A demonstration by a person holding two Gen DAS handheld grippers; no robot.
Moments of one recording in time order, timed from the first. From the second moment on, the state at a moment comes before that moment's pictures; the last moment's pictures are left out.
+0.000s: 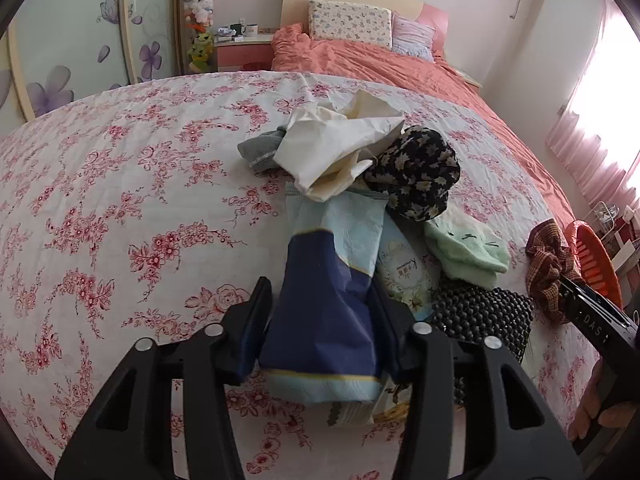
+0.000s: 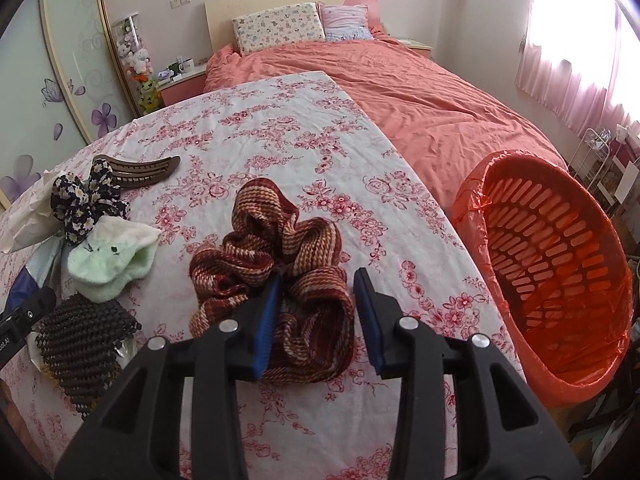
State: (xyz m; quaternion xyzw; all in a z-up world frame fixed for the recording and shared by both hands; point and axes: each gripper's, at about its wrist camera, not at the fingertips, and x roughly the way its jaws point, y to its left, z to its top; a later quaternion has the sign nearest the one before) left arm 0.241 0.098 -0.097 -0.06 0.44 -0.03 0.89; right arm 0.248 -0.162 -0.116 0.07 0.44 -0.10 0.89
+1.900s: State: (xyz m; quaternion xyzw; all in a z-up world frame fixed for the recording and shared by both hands) left arm 0.180 0.048 0.007 -0.03 0.33 -0.08 0.94; right arm 0.144 -0.185 0.012 0.12 0.29 -0.05 0.95
